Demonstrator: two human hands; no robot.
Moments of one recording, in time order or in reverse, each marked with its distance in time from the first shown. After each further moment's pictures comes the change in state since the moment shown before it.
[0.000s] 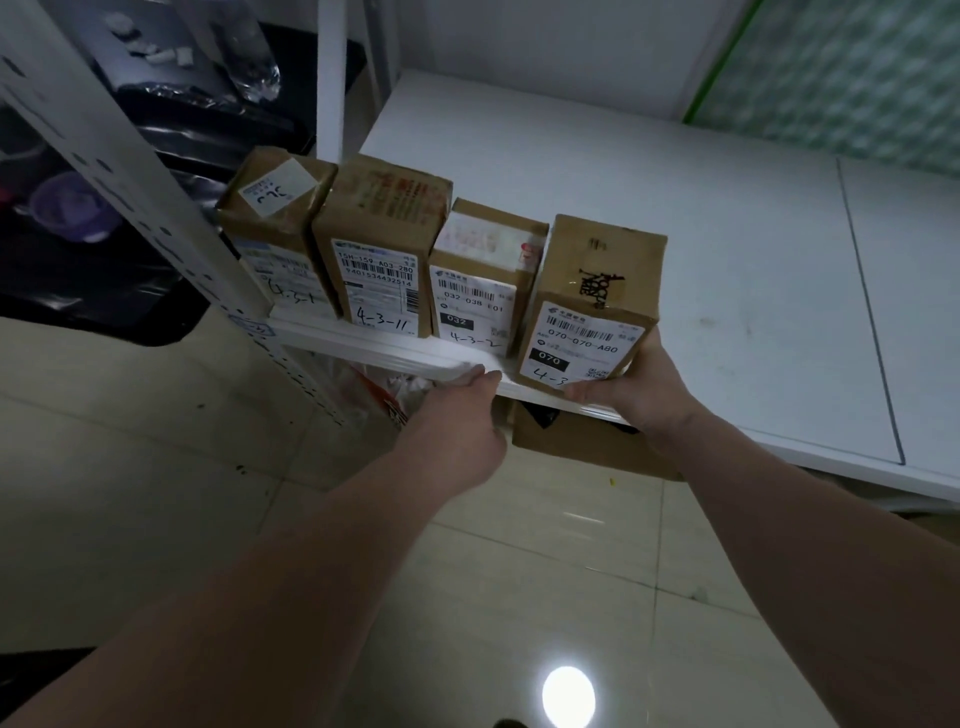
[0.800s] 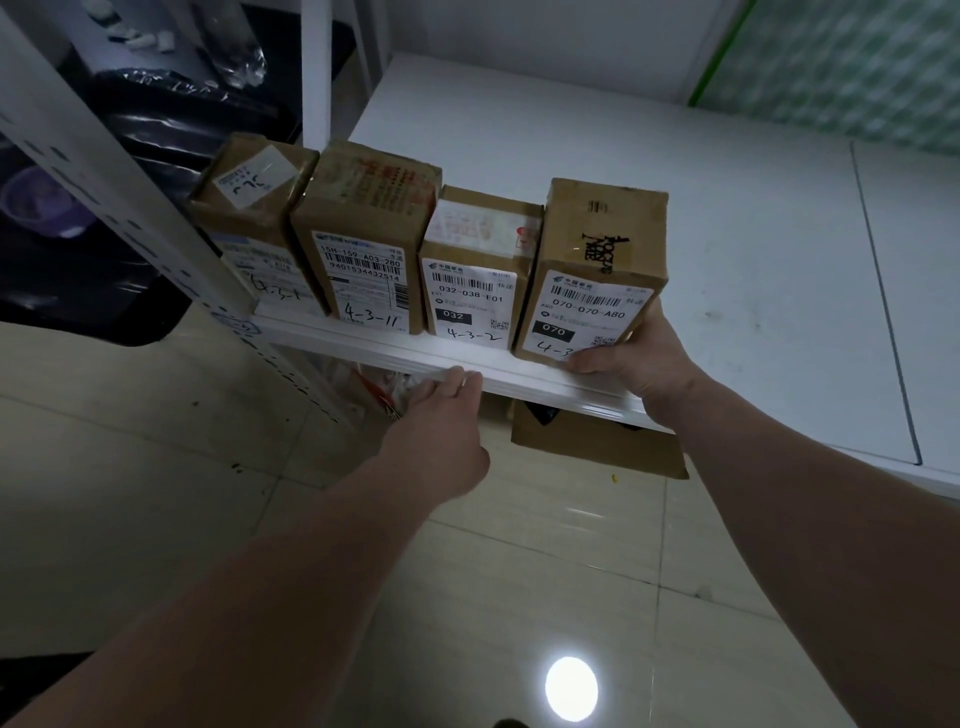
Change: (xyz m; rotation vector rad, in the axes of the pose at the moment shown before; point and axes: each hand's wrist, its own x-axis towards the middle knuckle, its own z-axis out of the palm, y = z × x) left_hand 0.006 -0.013 0.010 0.149 -0.088 -0.039; right_hand 0.029 -0.007 -0.004 0.052 0.028 0.123
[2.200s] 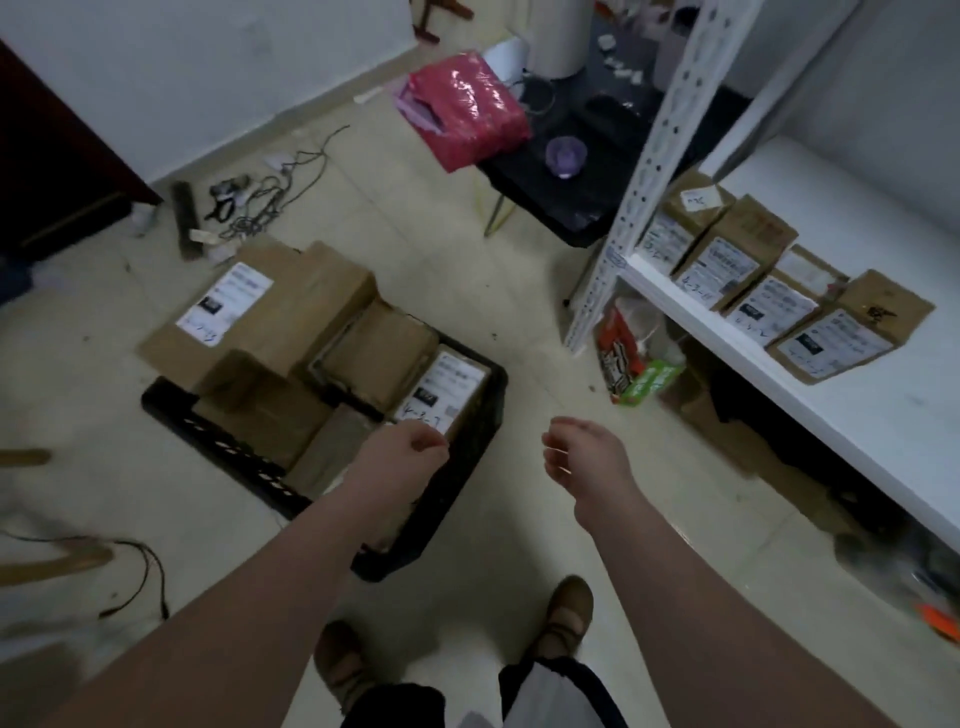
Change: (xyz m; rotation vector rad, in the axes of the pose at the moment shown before) left_hand -0.508 -0.103 -0.048 -0.843 0.368 -0.757; right_hand -0.425 -0.094 0.238 0.080 -0.297 0.455
